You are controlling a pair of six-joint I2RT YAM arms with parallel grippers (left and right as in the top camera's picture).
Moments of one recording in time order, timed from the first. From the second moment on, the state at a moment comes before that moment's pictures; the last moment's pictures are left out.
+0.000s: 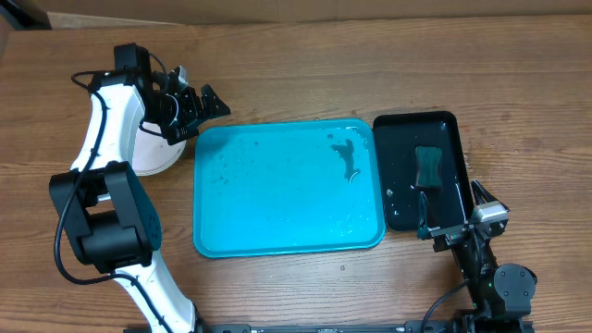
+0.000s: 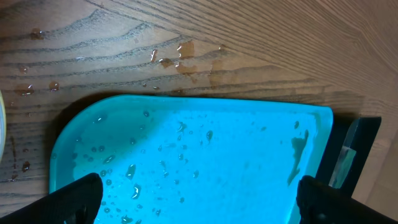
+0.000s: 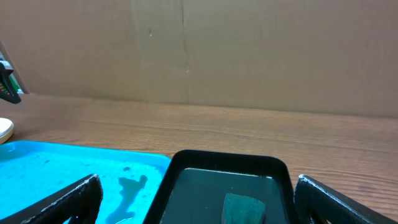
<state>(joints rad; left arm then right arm) 0.18 2.05 1.66 -0.99 0.58 -0.18 0.00 0.01 0.02 -0.02 -0.23 0.02</state>
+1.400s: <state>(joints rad) 0.16 0.98 1.62 -1.27 0.11 -0.17 0.00 0.01 0.02 -0.02 -0.23 0.02</state>
